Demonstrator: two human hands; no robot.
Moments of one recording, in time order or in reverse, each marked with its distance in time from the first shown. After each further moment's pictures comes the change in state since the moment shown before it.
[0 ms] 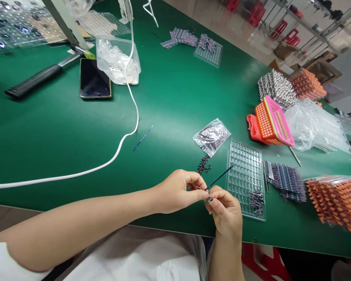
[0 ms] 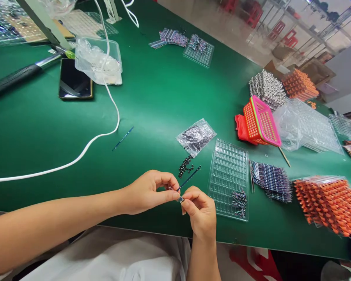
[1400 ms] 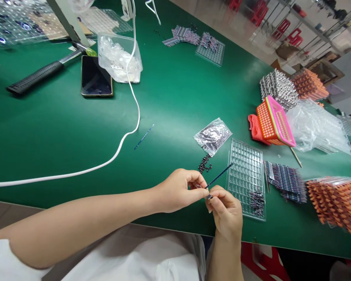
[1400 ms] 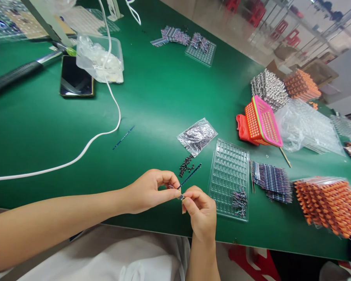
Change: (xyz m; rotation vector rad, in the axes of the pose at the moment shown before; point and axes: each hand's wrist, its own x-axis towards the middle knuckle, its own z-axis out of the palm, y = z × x) left_hand 0.000 -0.001 0.003 -0.010 0.071 -0.019; right_hand -0.002 -0.001 0.001 -0.124 0.053 -0.002
